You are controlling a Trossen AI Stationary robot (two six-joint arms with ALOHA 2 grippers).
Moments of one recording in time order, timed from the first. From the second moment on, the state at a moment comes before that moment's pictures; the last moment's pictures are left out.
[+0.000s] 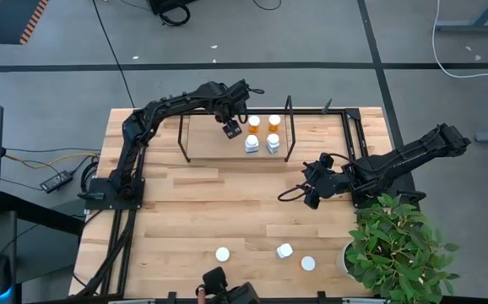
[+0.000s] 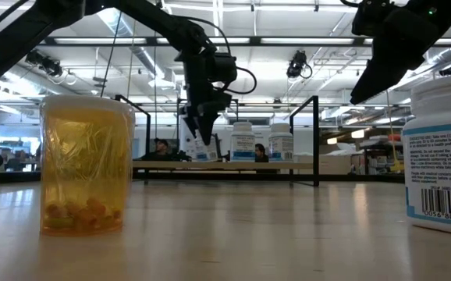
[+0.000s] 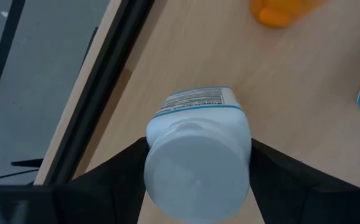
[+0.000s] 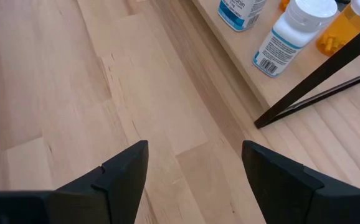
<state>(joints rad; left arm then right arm) 0.56 2.13 1.87 -1.04 -0.15 0.10 0.31 1.03 0.69 -0.62 0.53 0.56</state>
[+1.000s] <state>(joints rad) 0.53 2.13 1.86 -1.06 -0.14 0.09 0.31 1.03 0.69 -0.62 0.53 0.56</state>
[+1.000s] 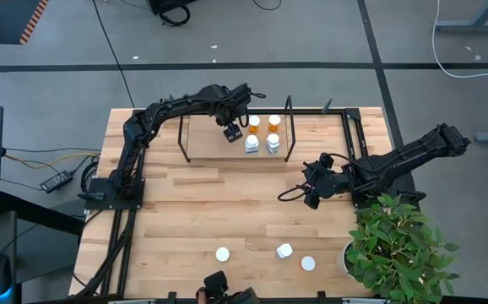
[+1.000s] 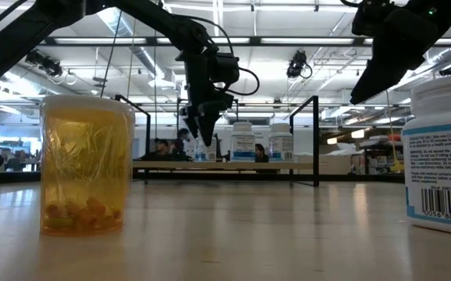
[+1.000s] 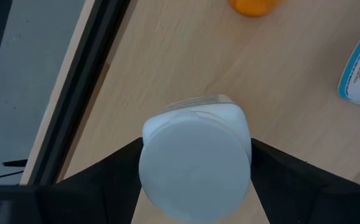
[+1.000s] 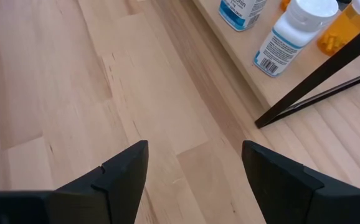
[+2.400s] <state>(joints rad) 0.51 2.15 1.92 -1.10 -0.17 0.09 0.31 1.03 0.69 -0.62 0.50 0.58</state>
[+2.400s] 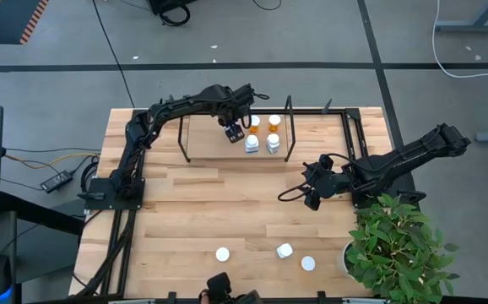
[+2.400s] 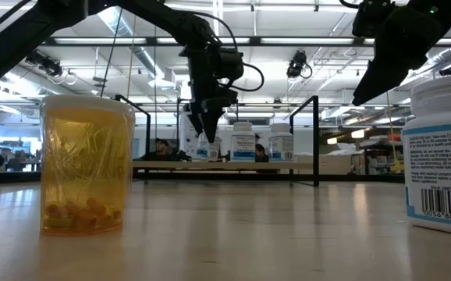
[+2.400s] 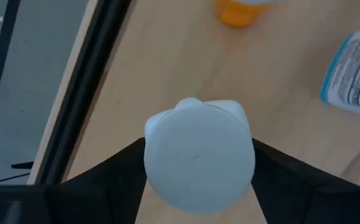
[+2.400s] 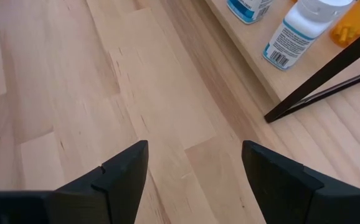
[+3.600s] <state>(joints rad) 0.51 2.15 1.96 -1.13 -0.19 0.01 0.31 1.03 0.69 -0.62 0.47 0.59</state>
